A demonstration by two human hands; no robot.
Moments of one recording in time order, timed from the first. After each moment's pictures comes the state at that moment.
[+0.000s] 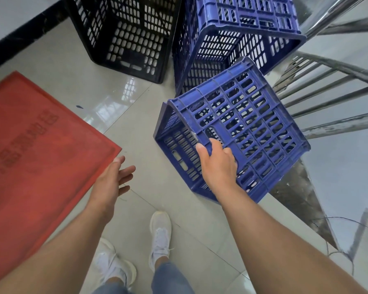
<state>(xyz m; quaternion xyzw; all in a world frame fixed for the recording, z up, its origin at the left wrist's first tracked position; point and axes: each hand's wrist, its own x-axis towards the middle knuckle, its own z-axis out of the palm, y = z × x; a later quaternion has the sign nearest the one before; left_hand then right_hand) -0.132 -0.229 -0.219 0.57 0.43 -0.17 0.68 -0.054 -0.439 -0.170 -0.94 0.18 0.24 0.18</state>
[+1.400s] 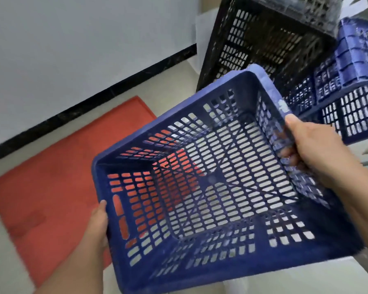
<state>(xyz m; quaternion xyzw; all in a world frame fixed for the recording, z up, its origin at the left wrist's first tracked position) -0.269 0.071 -0.336 0.38 0.68 -0.01 0.63 -0.006 -0.219 -0.125 -0.92 0.06 0.18 0.34</state>
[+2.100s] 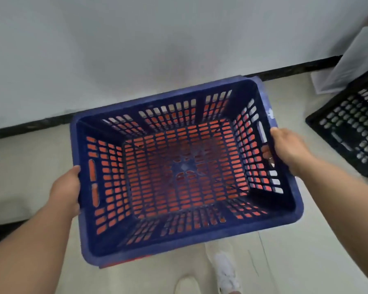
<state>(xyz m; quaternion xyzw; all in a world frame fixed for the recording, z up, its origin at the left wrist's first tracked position) -0.382 0.314 -0.311 0.32 0.77 0.18 0.52 -0.004 0.088 -0.274 -0.88 -0.05 0.35 0.33</state>
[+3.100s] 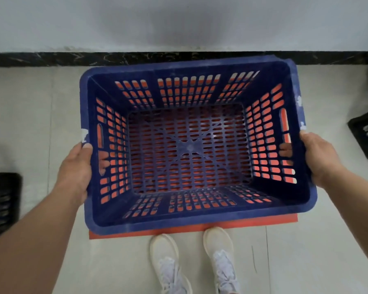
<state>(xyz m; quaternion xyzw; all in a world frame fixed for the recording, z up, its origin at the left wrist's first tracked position) -0.419 0.305 -0.373 0.38 0.74 0.16 0.53 -0.018 0.102 -0.373 -0.85 0.00 0.39 0.36</state>
